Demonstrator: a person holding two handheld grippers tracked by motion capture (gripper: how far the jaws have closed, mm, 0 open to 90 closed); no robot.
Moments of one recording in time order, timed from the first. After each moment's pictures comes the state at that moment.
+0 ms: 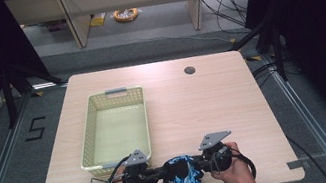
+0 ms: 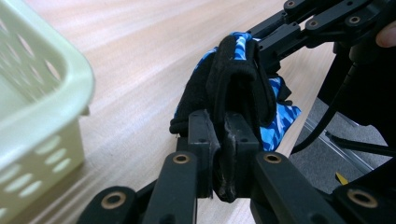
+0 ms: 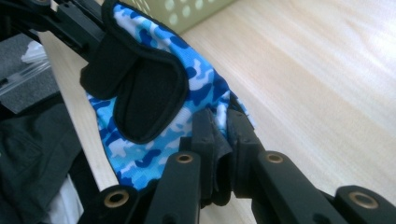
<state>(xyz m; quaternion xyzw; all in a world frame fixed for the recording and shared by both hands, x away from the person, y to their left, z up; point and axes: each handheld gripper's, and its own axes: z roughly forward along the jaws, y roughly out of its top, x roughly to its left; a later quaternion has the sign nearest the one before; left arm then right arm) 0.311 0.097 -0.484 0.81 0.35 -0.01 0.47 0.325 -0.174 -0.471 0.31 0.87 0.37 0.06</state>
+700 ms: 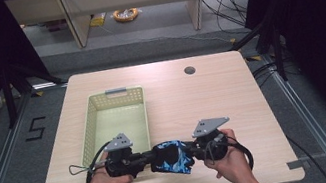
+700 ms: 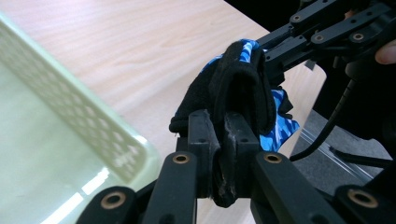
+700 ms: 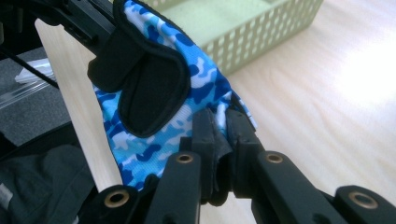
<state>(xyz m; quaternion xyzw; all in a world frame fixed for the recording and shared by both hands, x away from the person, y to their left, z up) 0.328 0.125 -0.421 0.80 0.35 0.01 0.49 0.331 -0.154 -0.410 0.29 0.87 0.39 0.10</state>
